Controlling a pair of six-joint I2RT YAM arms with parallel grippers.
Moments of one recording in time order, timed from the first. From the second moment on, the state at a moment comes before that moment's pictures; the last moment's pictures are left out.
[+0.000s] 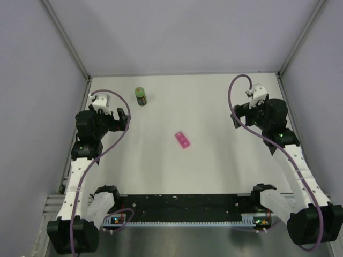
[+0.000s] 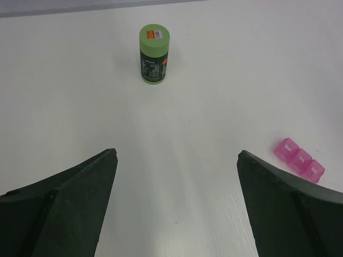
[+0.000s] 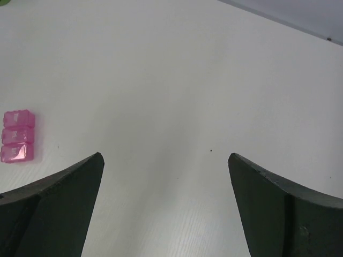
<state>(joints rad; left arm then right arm) 0.07 0.86 0.75 -0.17 0.35 -0.03 0.11 0.96 0.85 -0.27 -0.24 -0.18</state>
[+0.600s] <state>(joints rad) 0.07 0.88 0.76 -0.20 0.29 -0.02 0.27 1.07 0.89 -0.31 -0.17 -0.24</state>
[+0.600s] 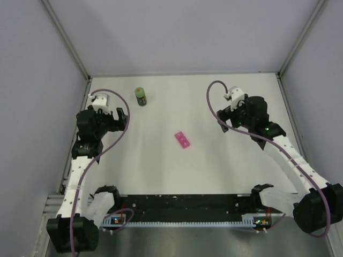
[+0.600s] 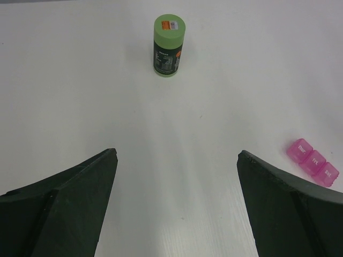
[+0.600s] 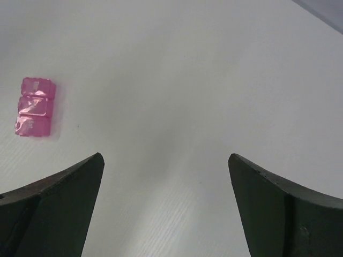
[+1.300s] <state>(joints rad) 0.07 0.91 0.76 -0.20 0.30 0.01 0.69 1.56 0.98 -0.20 -0.08 -0.18</state>
